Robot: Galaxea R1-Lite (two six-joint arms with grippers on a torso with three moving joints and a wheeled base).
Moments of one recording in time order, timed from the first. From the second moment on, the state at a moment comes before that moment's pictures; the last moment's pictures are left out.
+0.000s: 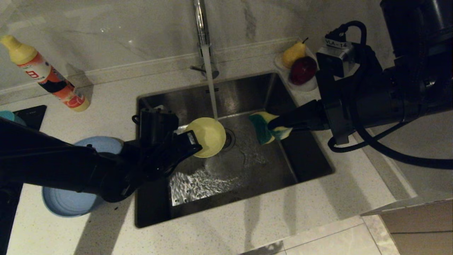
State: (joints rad) left arm -0.47 1.92 -1.02 -0.61 0.36 -0.50; right arm 0.65 1.62 -1.67 0.50 0.50 0.67
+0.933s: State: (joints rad) left arm -0.46 2.02 -1.14 -0.58 0.35 -0.57; right arm 0.61 1.58 -1.48 0.36 0.53 0.67
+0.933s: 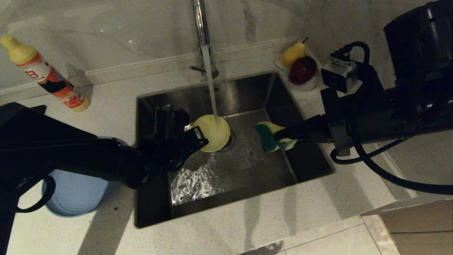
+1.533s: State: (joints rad) left arm -0.45 1.91 -1.03 -0.56 0.33 -0.54; right arm 0.61 1.56 -1.47 0.37 0.53 0.68
